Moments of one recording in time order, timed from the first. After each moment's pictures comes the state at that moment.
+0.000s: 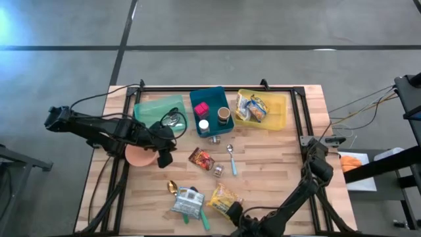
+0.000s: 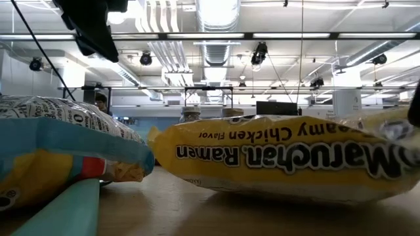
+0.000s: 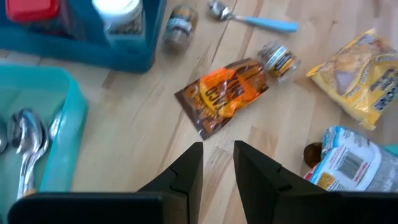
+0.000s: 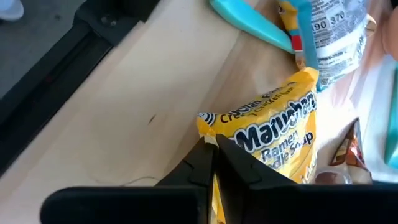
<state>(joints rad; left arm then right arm) -0.18 1.10 0.93 -0.80 -0.19 -0.52 0.85 2.25 1.73 -0.76 0.60 0.07</state>
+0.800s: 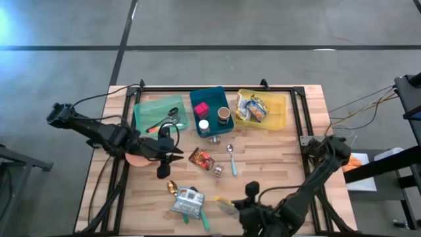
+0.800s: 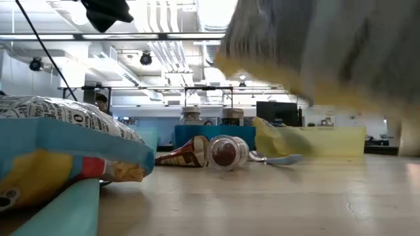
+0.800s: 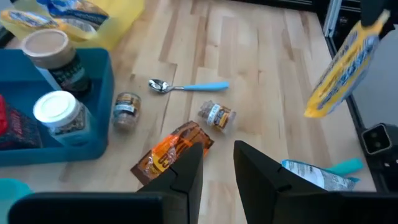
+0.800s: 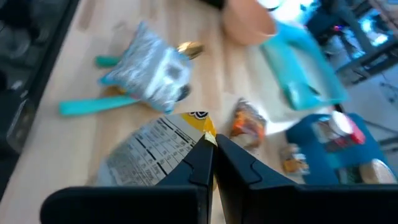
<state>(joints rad) -0.36 1.09 0.93 -0.53 -0.30 -0.36 0.84 1.92 1.65 -0.83 0.90 0.48</state>
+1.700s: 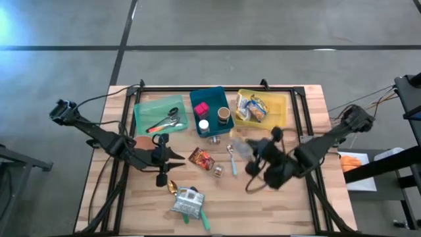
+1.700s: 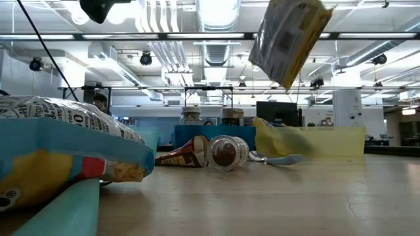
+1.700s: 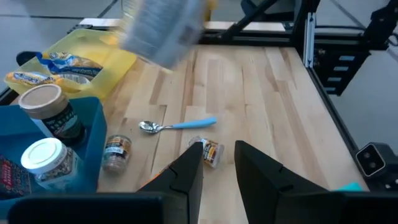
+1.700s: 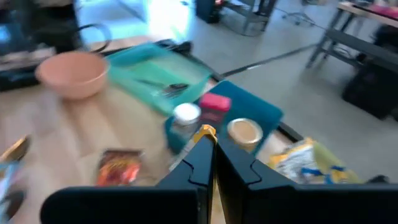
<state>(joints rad) -0.51 1.07 0.81 -0.27 -0.47 -0.28 0.55 1.40 1.28 -0.84 1.10 0.80</state>
